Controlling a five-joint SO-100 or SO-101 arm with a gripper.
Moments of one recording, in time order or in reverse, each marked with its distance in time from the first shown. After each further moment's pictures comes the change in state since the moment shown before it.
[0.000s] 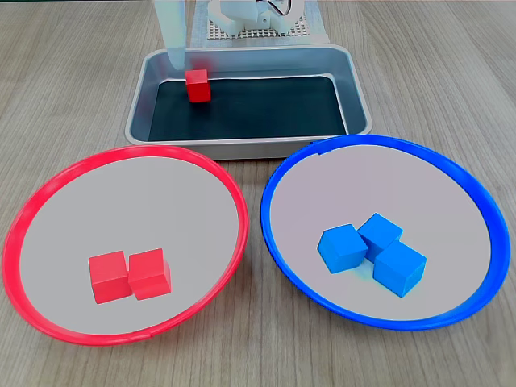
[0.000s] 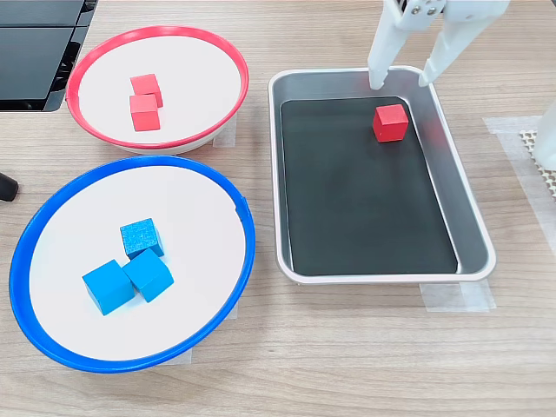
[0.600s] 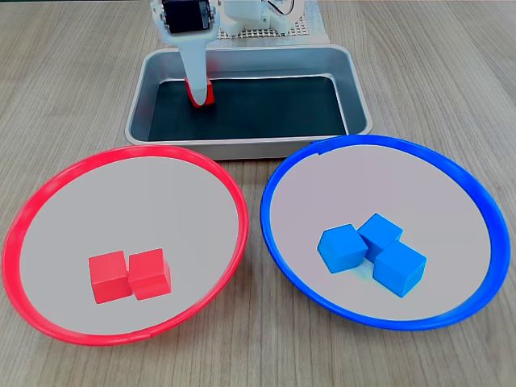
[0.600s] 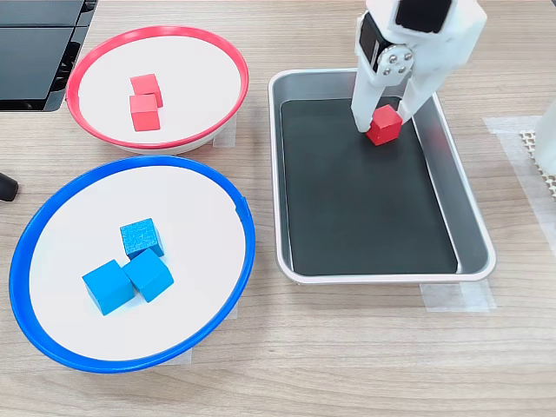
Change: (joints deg) arm -7.8 -10.5 3.3 -12.1 0.3
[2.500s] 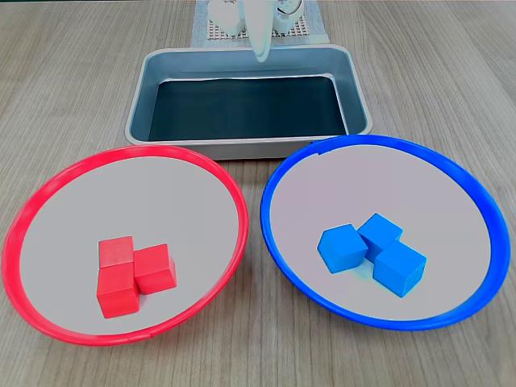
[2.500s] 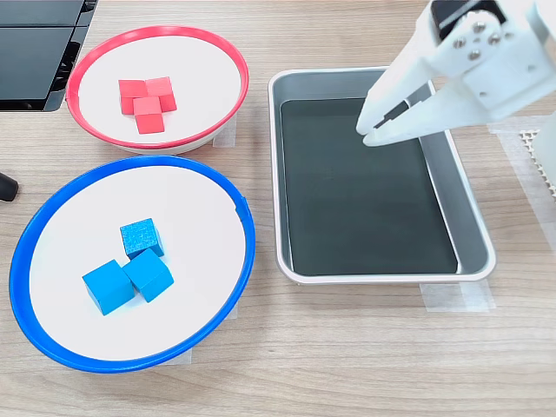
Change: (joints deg) arm -20.5 63.9 32.6 -13.2 41.7
